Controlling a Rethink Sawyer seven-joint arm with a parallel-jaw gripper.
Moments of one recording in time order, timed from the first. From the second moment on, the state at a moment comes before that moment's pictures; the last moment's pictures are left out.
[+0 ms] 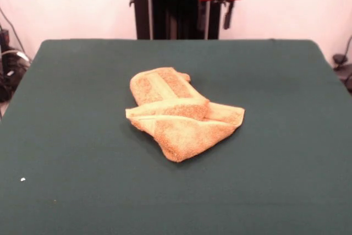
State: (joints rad) arm -0.18 -0.83 0.00 2.17 -0.13 0.23 1.57
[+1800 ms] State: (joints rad) arm -0.29 -0.51 0.00 2.03 -0.30 0.09 1.57
